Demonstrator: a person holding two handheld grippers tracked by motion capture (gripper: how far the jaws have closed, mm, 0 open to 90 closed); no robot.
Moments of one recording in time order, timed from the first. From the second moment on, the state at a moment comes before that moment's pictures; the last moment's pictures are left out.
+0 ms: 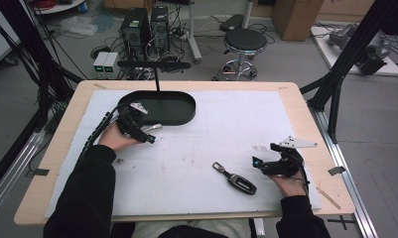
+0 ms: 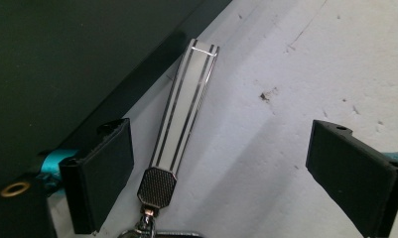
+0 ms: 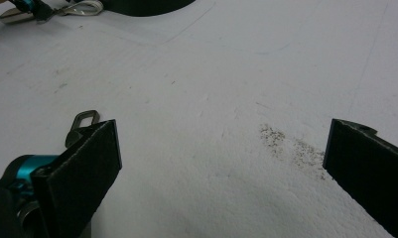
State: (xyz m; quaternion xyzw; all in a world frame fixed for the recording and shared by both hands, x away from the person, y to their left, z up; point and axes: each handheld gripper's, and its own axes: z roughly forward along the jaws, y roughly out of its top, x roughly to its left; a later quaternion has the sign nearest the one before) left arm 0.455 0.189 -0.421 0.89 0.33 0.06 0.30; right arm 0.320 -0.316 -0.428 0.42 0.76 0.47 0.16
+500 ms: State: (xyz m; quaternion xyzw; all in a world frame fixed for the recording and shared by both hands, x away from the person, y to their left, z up) left arm 0.461 0.187 -0.428 0.90 0.33 0.05 0.29; right arm 0.319 -0.316 -0.429 0.42 0.77 0.46 0.16
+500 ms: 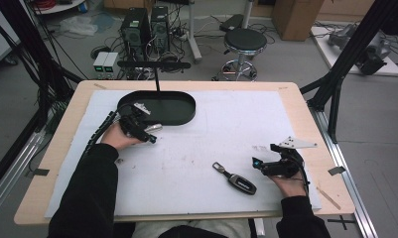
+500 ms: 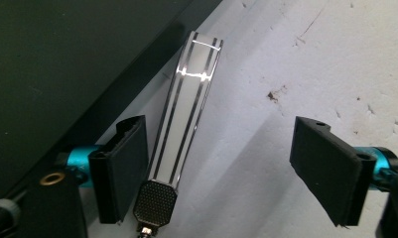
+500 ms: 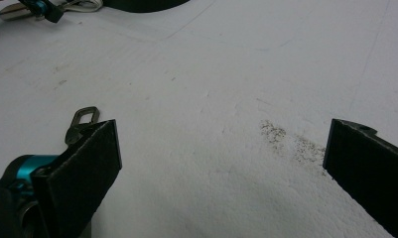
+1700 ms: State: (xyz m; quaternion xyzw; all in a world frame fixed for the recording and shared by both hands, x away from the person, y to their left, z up) left arm 0.444 0.197 -0.391 0.89 0.28 0.12 0.33; right arm 0.319 -0.320 -0.430 0.43 0.76 0.46 0.16
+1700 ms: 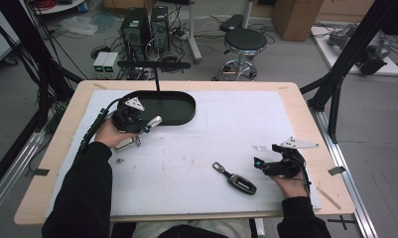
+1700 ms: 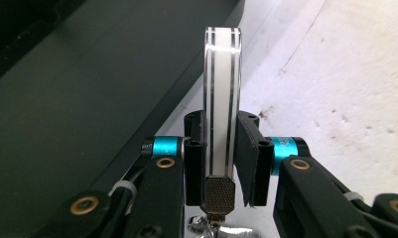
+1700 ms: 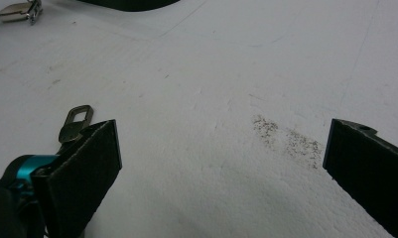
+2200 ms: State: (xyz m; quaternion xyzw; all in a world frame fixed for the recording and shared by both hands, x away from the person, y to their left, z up) left arm 0.438 0.216 -0.338 0.86 0.30 0.17 0.38; right arm 0.320 -0.318 -0.431 0.42 0.77 0.46 0.16
